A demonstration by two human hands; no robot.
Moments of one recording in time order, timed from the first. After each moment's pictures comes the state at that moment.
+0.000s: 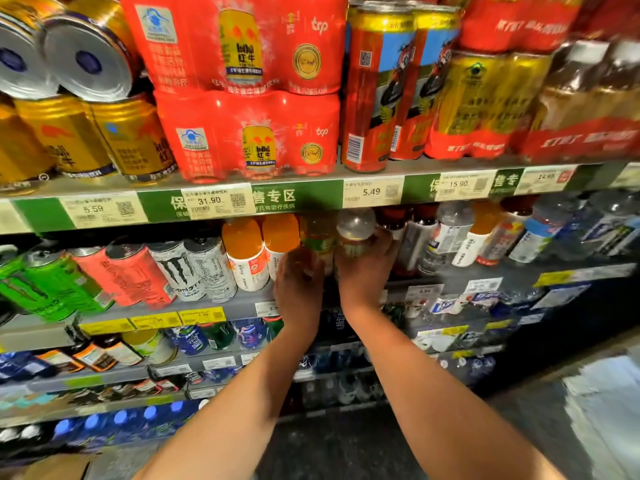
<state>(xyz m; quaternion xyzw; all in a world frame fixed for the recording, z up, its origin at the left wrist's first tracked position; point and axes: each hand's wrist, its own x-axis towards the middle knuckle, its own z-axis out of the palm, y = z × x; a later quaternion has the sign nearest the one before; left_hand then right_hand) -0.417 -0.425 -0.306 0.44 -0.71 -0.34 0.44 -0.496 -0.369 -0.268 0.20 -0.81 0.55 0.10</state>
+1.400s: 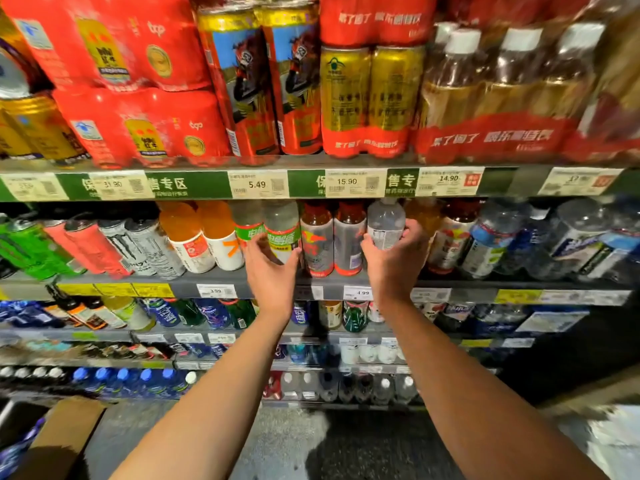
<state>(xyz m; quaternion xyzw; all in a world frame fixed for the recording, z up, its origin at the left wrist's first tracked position) -0.499 -0.348 -0.287 0.52 -0.64 -0.29 0.49 -0.661 -0.255 -0.271 0.23 -0.79 0.56 0.10</state>
